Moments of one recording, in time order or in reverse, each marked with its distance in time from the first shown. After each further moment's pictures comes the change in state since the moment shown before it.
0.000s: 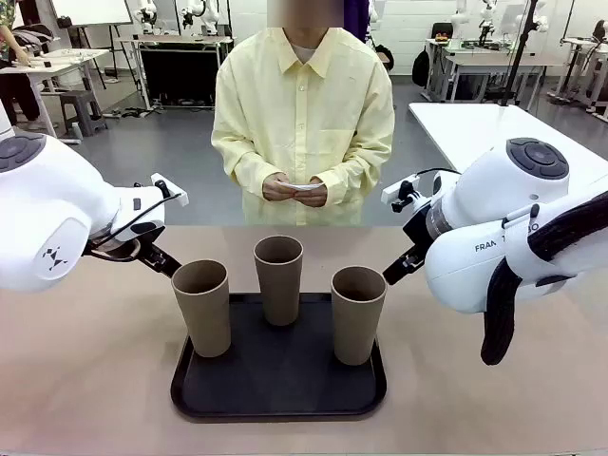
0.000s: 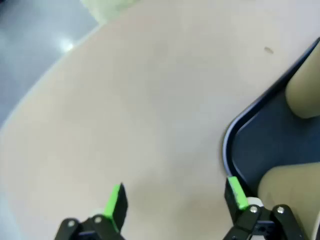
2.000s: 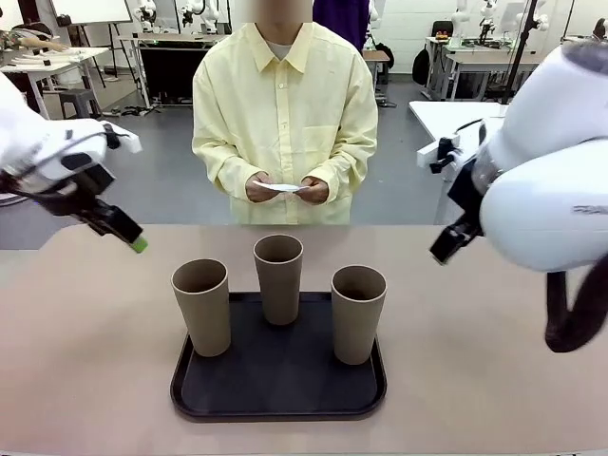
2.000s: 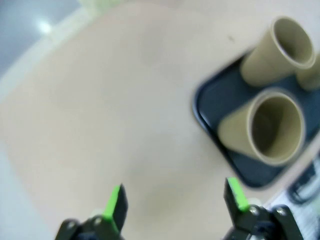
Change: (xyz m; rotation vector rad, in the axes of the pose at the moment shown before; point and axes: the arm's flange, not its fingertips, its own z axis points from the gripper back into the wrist) left arm -0.006 0.029 0.131 -0.156 0.127 0.088; right arm -0.011 -0.004 0.138 -0.115 0.230 -0.010
